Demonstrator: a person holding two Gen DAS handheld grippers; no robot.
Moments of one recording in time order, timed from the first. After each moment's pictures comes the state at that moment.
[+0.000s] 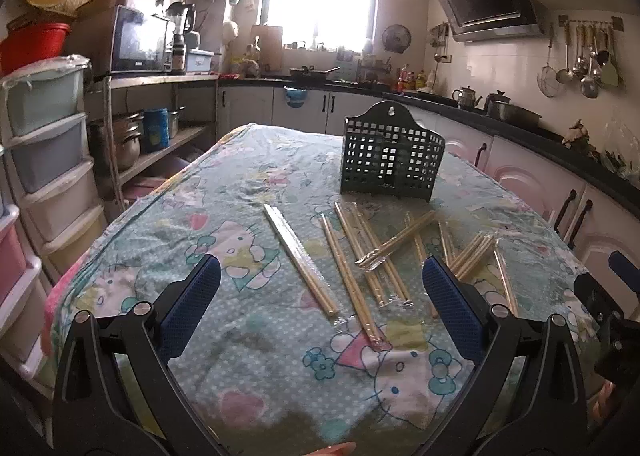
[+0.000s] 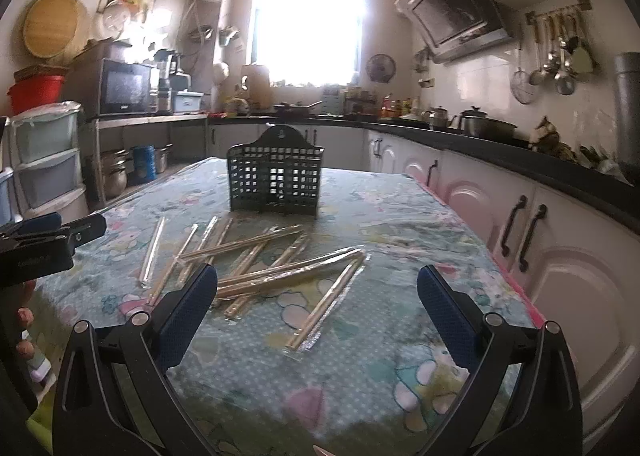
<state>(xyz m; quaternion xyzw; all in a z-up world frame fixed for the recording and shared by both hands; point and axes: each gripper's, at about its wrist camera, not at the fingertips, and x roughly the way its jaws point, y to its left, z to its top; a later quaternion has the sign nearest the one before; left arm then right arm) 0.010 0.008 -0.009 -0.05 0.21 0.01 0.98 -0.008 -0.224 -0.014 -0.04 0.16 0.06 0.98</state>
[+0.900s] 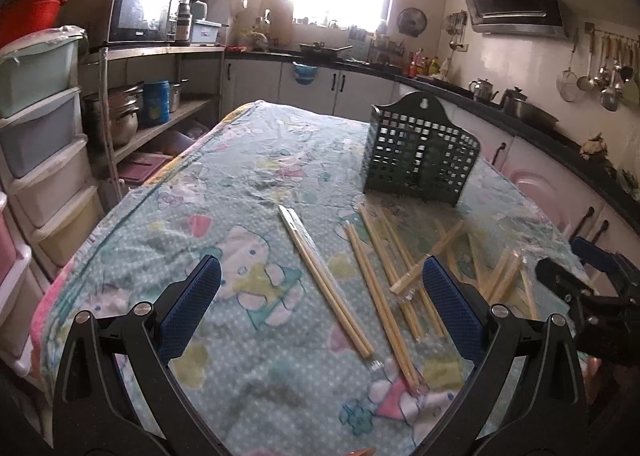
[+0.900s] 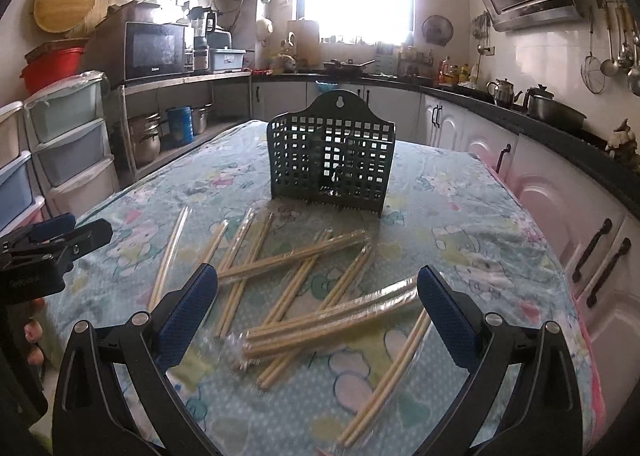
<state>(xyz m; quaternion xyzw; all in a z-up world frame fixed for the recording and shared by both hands) 0.071 0.046 -0.005 -0.08 0.26 0.01 0.96 0.103 -0.179 0.001 -0.05 0.24 0.15 0.96</state>
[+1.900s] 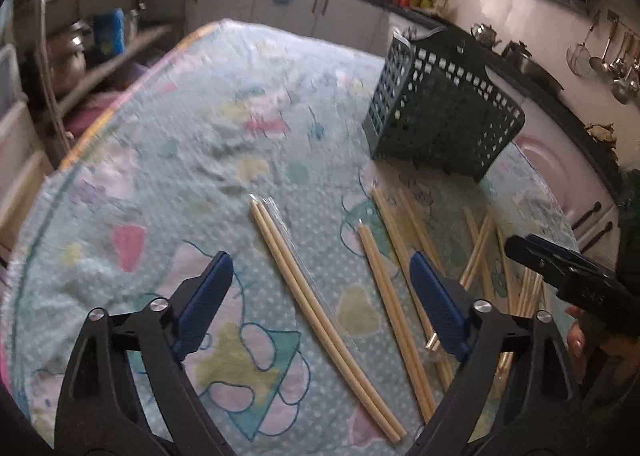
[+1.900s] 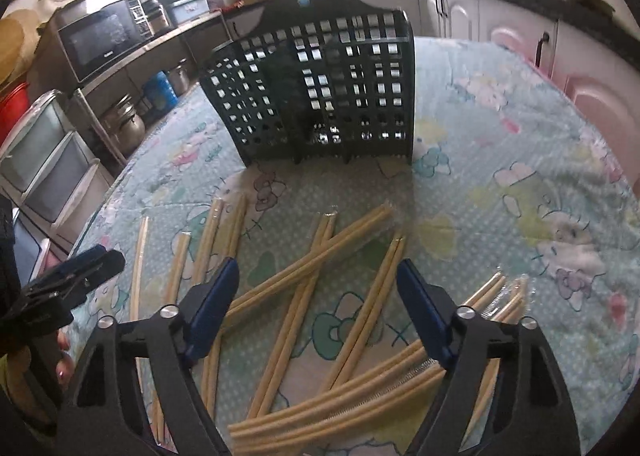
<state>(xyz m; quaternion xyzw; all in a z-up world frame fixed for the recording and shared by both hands) 0.197 0.068 -0.037 -0.11 0.41 -0.07 0.90 0.241 -0.174 -0.035 0.05 0.43 0.16 0.89</state>
